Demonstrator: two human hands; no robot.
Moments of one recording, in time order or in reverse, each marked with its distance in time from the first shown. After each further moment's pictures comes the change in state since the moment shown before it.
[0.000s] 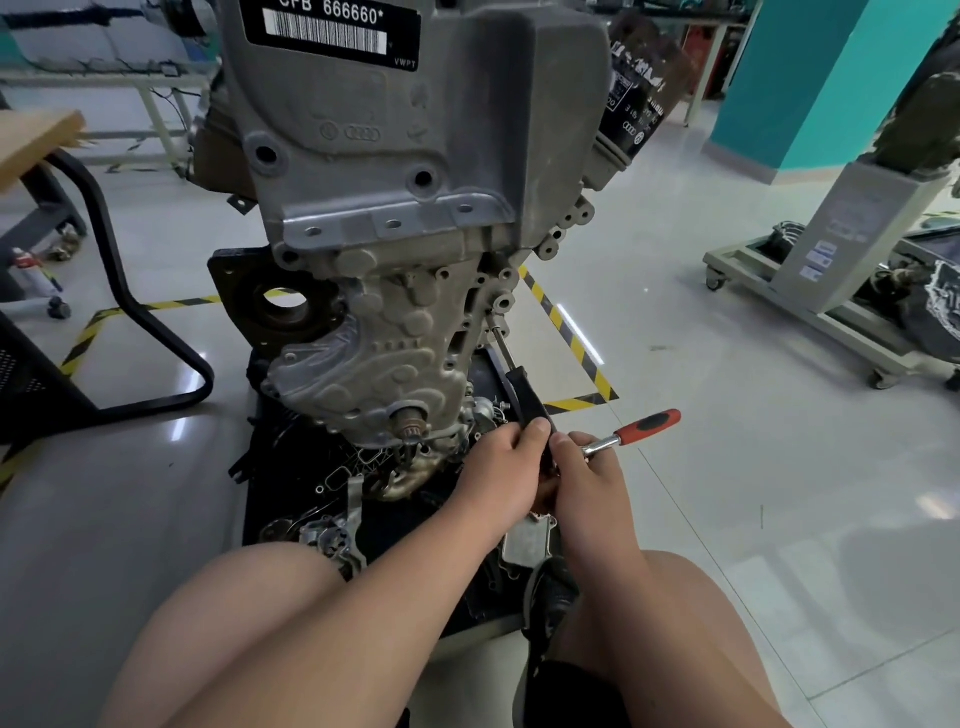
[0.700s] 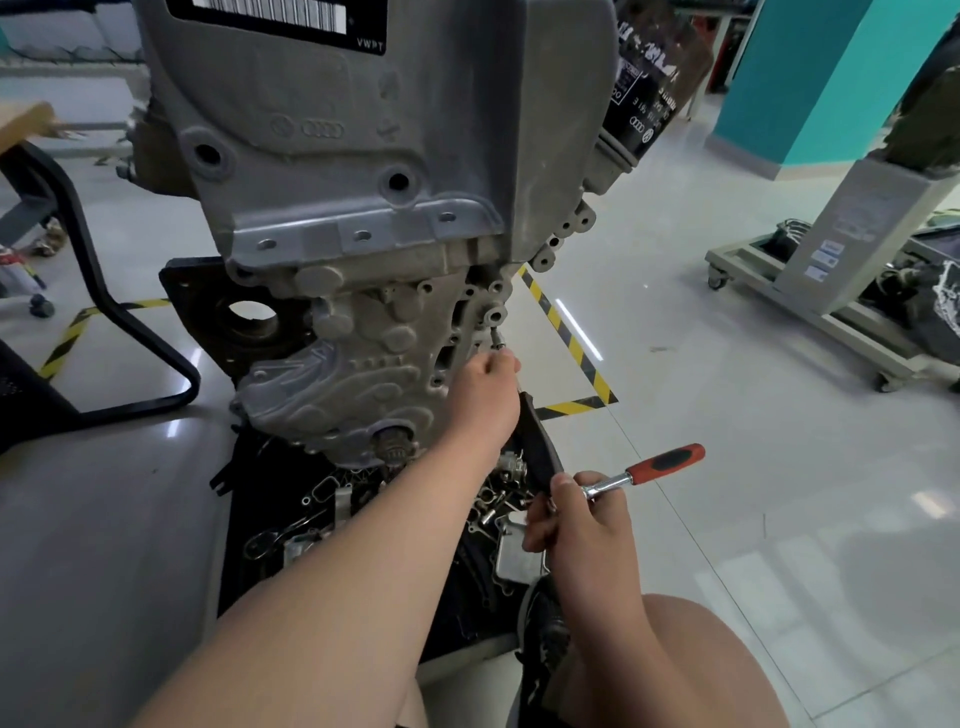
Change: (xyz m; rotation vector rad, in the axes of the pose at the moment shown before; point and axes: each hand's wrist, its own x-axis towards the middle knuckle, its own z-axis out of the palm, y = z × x) left_hand 0.084 0.032 0.000 -0.137 0.201 -0.042; right_hand 0.001 0.009 -0.004 0.026 0.047 -0.009
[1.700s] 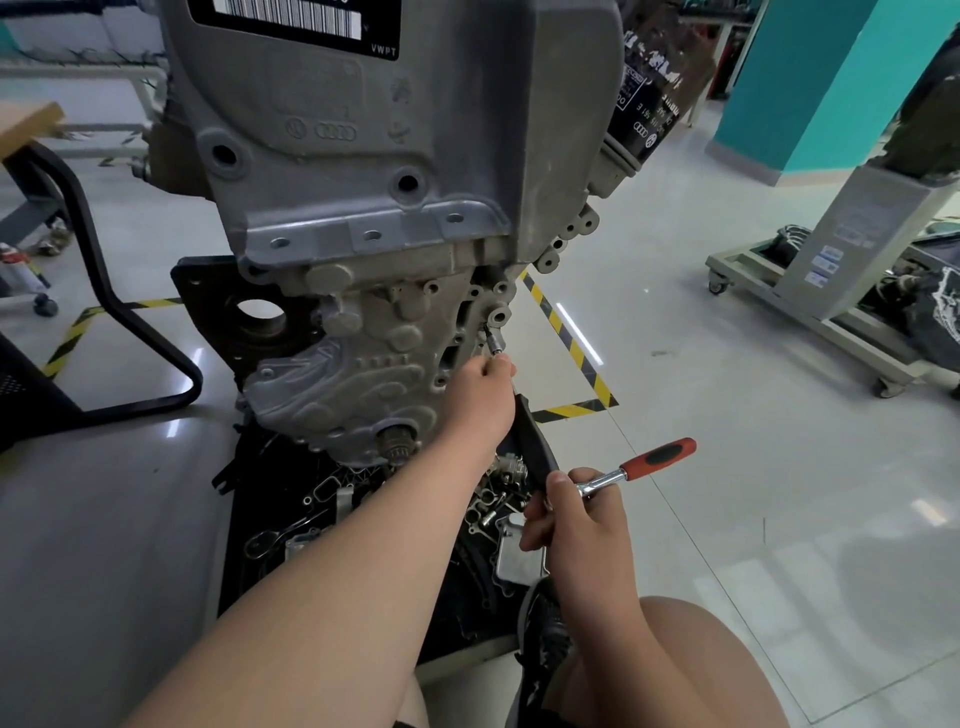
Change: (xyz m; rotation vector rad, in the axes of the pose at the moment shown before) left_hand 0.003 -0.005 -0.006 0.017 0.002 -0.002; right_hand -0.005 -0.007 0.003 -0.041 -0.030 0.003
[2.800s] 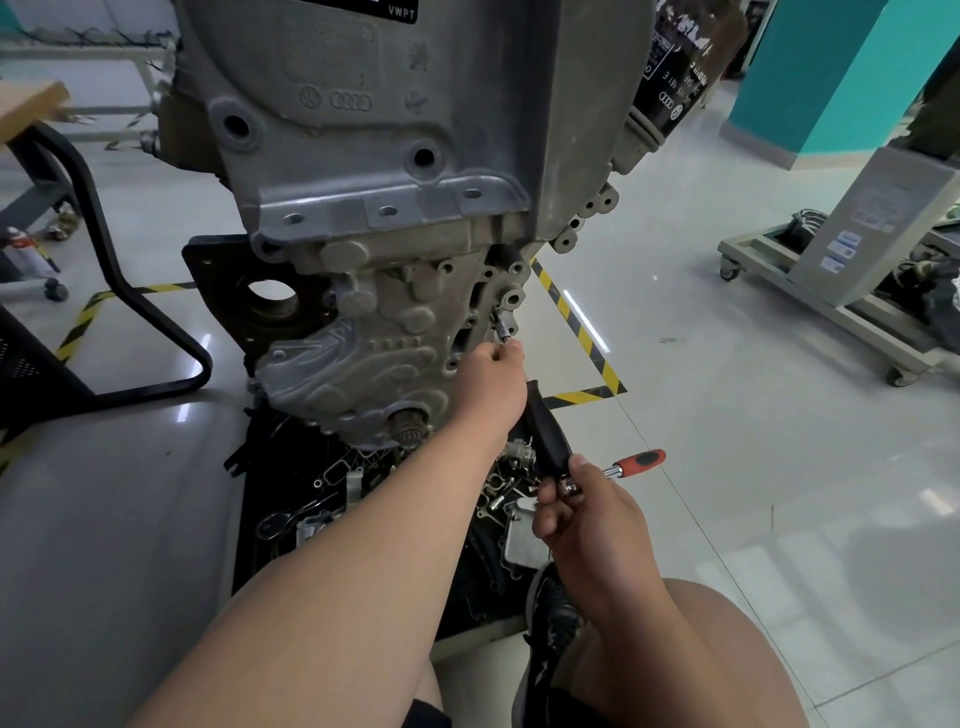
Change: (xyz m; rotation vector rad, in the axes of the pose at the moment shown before) left_hand 0.004 -0.003 0.002 0.010 0.065 -0.008; right_hand 0.010 0.008 -0.001 0.317 -0.078 0.228
